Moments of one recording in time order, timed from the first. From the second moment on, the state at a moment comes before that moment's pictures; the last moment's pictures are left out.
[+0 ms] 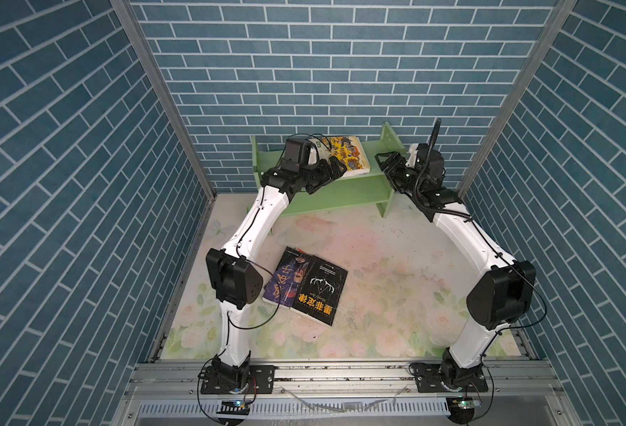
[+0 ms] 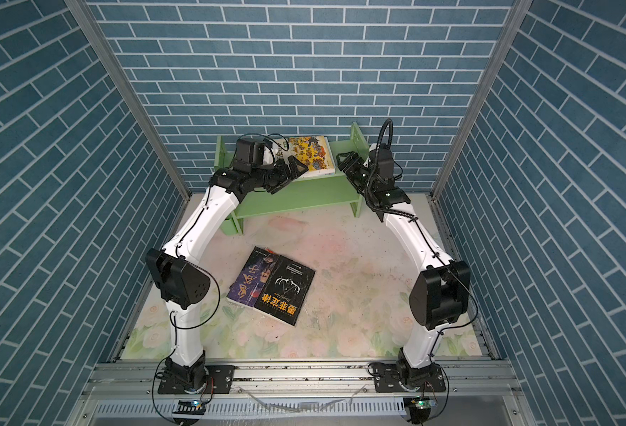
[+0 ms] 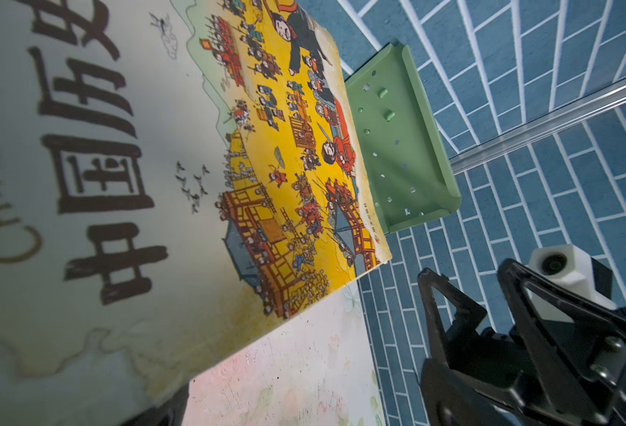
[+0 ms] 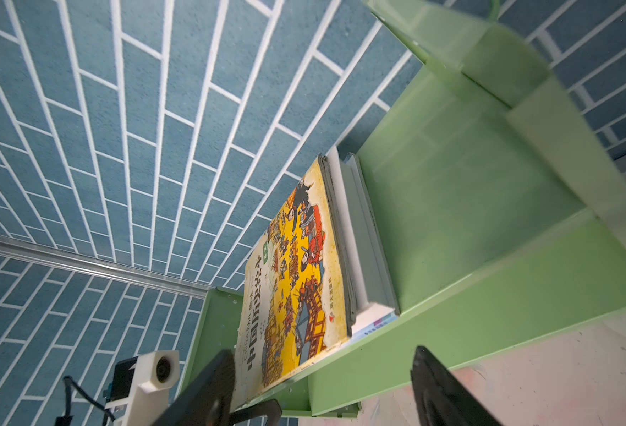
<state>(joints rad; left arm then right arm) -0.41 2.06 2.25 -0.68 0.35 -0.75 0.34 1.76 1.71 -0.13 -0.22 0.99</state>
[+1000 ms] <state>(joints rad) -0.46 2.19 2.36 -0.55 0.34 -0.86 0.34 1.72 1.65 -0.13 -0.20 0.99</state>
